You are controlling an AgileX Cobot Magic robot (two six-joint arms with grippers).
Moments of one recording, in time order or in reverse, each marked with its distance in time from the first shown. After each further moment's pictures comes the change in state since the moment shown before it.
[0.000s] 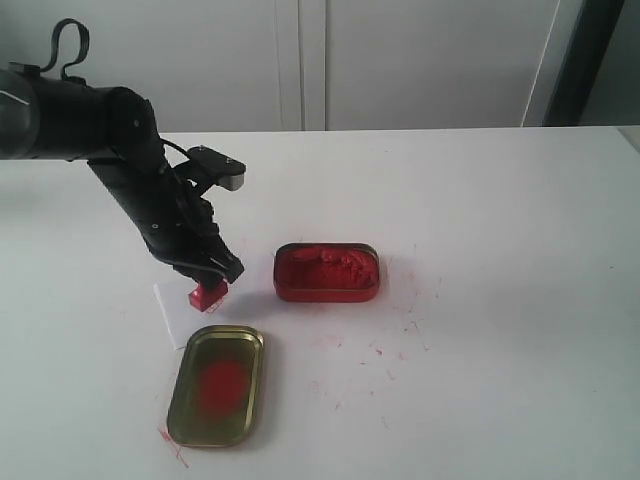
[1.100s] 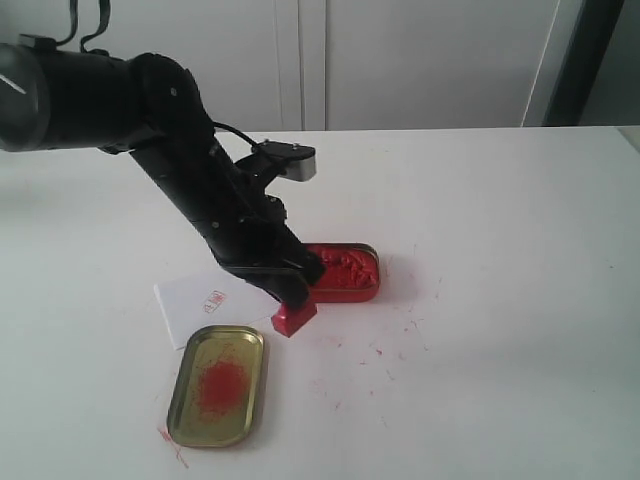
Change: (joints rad) left arm -0.171 -0.097 -0.011 -0.268 0.123 0.002; right arm 0.000 0.000 0.000 0.000 0.000 0.000
